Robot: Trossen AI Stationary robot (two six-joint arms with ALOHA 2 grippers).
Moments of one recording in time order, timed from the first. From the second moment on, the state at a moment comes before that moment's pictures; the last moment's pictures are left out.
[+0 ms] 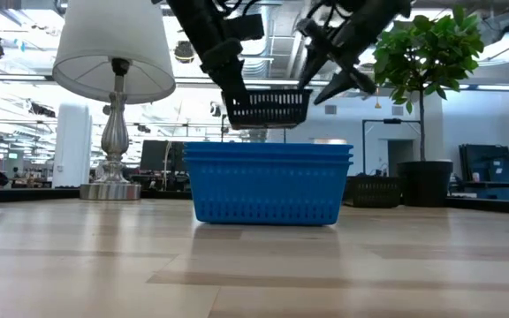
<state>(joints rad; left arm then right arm) 0.12 1.65 1.36 -0.63 -0.30 0.17 -0.33 1.43 1.20 -0.51 0.11 0.78</state>
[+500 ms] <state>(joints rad) 0.11 1.65 1.38 -0.61 -0.28 0.20 -0.29 1.52 1.20 -0.48 0.14 0.68</state>
